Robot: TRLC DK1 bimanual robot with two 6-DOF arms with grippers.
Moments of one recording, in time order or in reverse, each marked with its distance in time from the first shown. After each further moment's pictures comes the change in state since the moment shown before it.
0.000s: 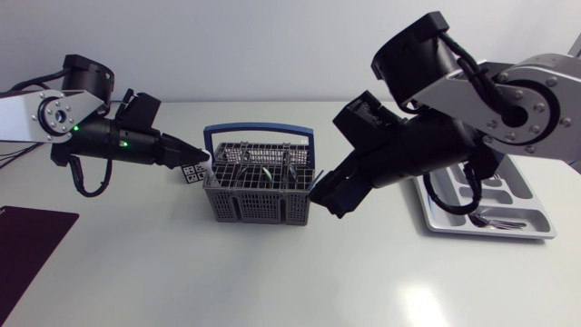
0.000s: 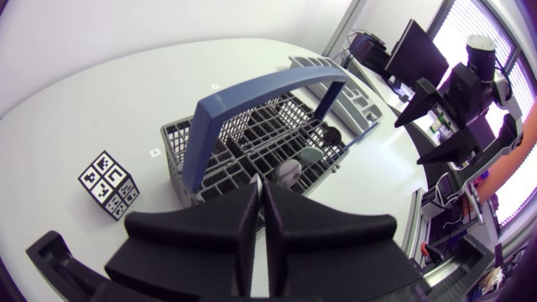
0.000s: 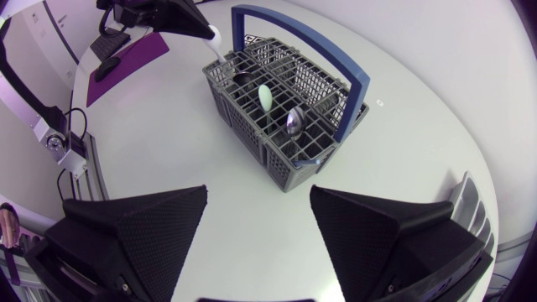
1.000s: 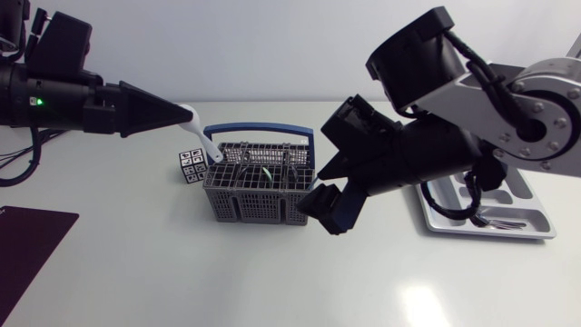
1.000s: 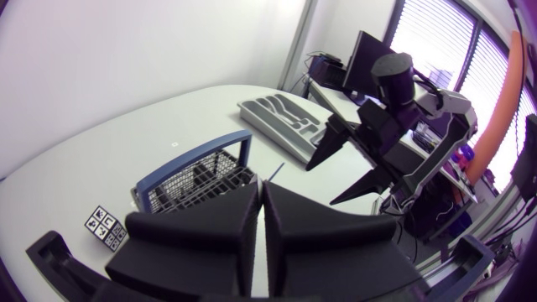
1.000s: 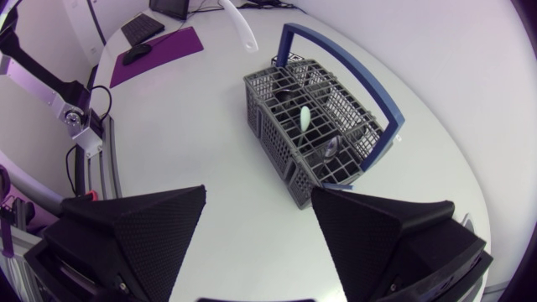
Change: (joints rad) left arm -0.073 -0.352 0.092 -0.230 0.097 -0.028; right arm 0.068 -0.044 -0.025 0.037 -0.045 -0.108
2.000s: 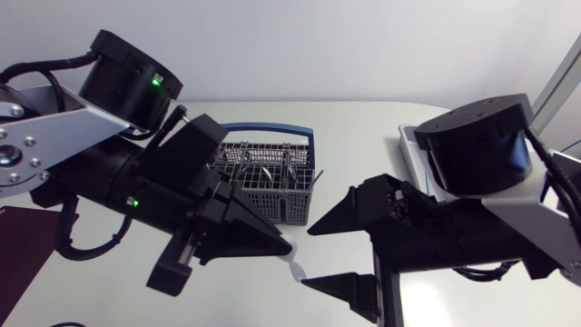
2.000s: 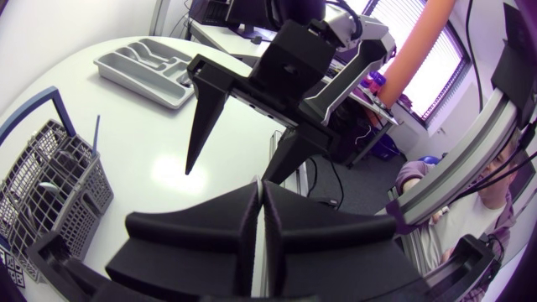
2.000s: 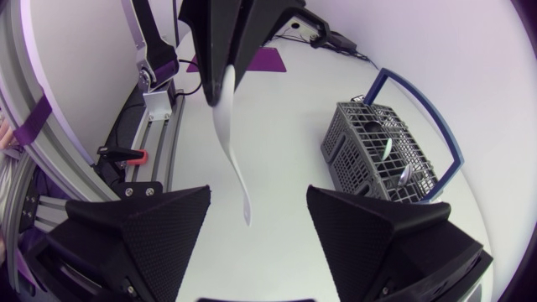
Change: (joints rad) left arm -0.521 0.056 -0.141 -0.011 0.052 0.029; right arm 0.078 -0.280 -0.340 0.179 -0.237 -0.192
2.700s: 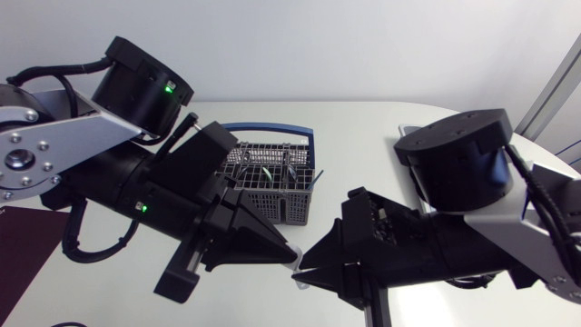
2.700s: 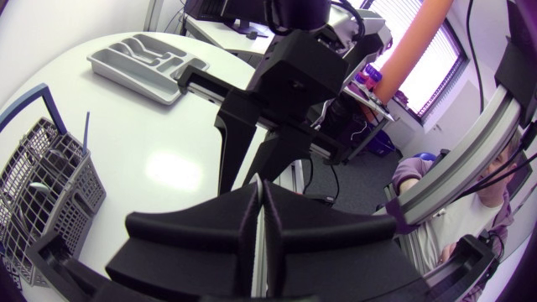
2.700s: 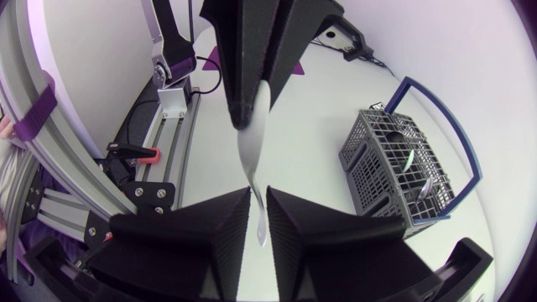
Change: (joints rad) left arm -0.024 0.018 0.000 0.000 0.001 0.000; right arm 0.066 0.031 -0.016 0.041 -0.005 0.001
